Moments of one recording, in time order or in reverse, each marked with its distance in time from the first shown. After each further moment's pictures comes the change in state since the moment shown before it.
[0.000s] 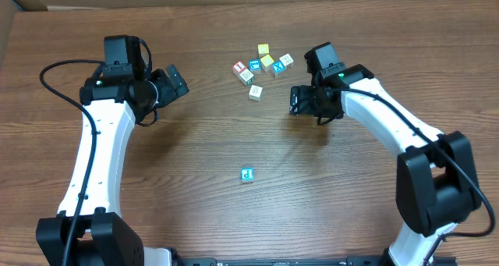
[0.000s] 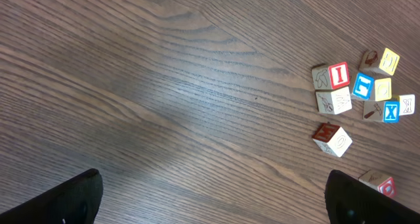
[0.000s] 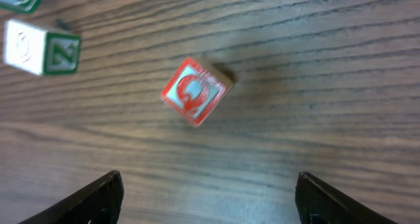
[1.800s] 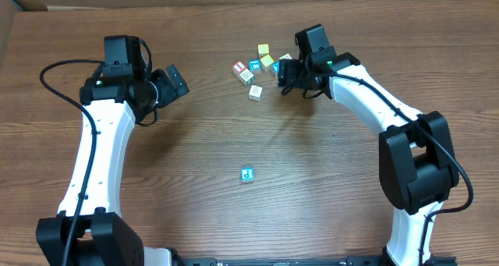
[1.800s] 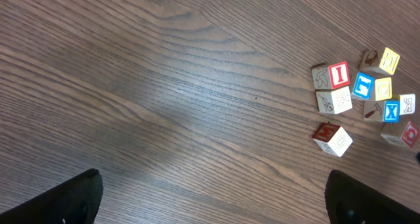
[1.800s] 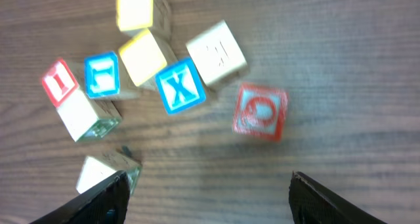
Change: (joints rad) left arm 0.000 0.000 0.000 0.000 0.000 0.003; right arm 0.000 0.156 0.164 0.254 0.019 -0.021
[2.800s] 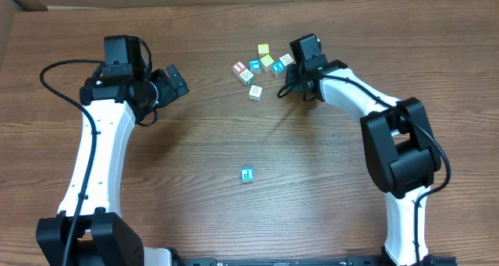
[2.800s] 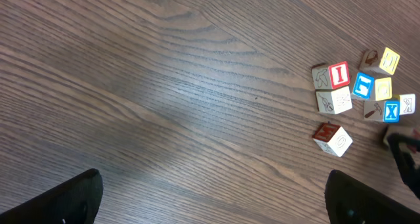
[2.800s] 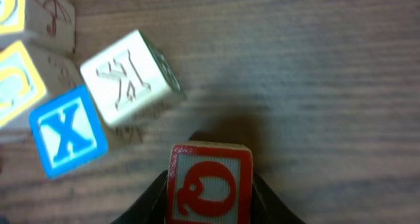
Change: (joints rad) left arm 0.000 0.000 0.000 0.000 0.000 0.000; right arm 0.000 0.123 0.000 0.072 0.165 -0.018
